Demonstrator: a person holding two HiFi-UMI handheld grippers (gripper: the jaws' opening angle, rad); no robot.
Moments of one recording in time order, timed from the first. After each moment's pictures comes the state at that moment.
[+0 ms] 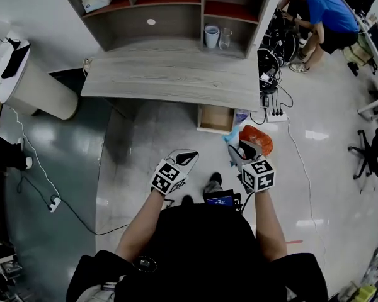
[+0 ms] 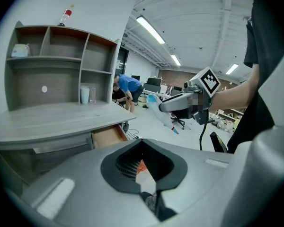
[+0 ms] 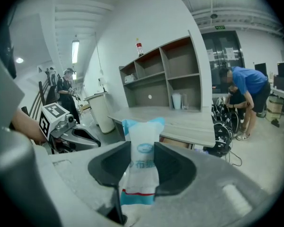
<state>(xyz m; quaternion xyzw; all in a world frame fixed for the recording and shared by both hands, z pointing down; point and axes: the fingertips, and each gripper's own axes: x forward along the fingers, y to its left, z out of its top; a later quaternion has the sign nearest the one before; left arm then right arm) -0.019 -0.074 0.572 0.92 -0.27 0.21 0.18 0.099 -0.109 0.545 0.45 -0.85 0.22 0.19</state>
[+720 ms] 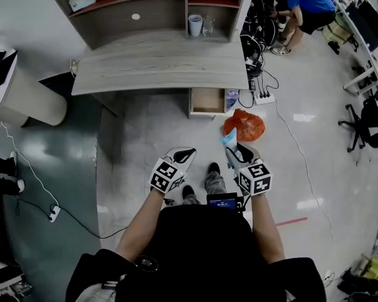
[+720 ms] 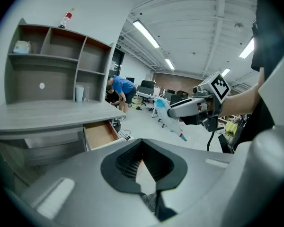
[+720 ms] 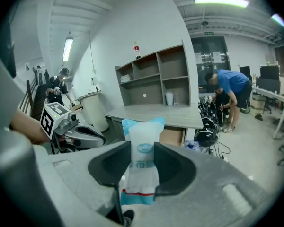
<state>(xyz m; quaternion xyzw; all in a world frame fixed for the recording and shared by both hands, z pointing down) -0.039 -0.003 0.569 0.94 -0.23 0.19 0.18 0.079 -0.003 0.540 0.51 -0.81 0.22 0.19</state>
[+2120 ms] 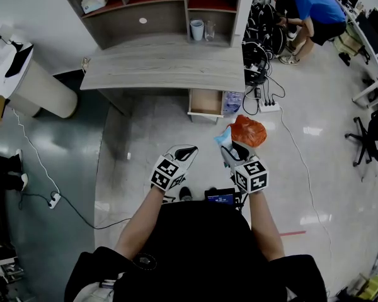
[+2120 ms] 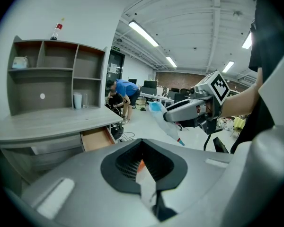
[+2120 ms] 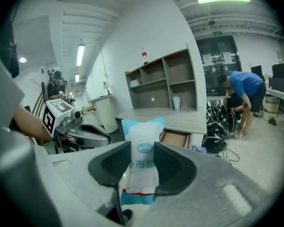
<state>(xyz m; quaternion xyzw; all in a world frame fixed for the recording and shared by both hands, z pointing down) 0.018 0.020 0.540 0.93 -0.27 0.20 0.16 0.113 0.012 0.523 0.45 -0.85 0.21 0.18</state>
